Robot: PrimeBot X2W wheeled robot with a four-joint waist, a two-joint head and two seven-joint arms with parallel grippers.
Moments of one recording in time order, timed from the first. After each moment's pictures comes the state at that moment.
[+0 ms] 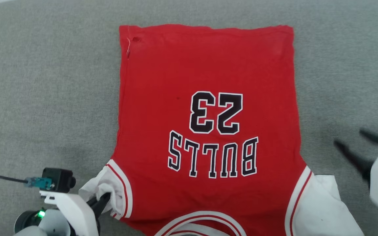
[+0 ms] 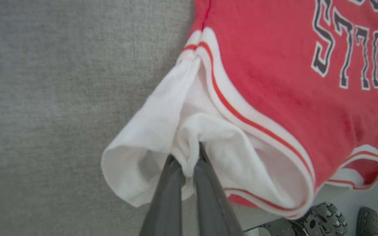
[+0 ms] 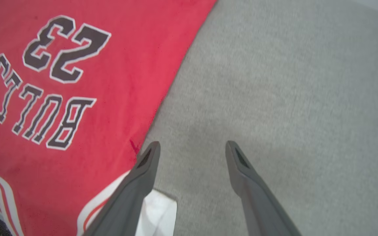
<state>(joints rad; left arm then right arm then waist) -0.26 0.87 -0.86 -0.05 -1.24 0.26 0.14 -0.09 -0.56 0.01 -0.32 0.59 0.13 0.82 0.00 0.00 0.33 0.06</state>
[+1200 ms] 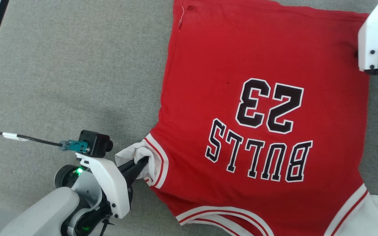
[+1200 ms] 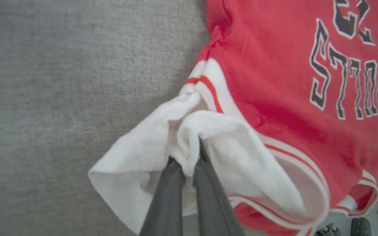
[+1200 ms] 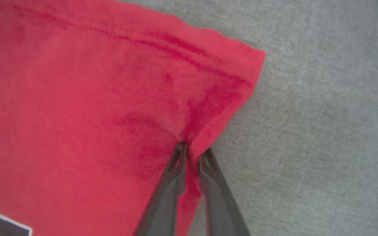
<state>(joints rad) -0.49 0.69 -0.91 0.09 -1.15 0.10 0.16 -1.07 -0.32 0.04 0.78 0.21 0.13 1.03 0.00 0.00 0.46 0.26</state>
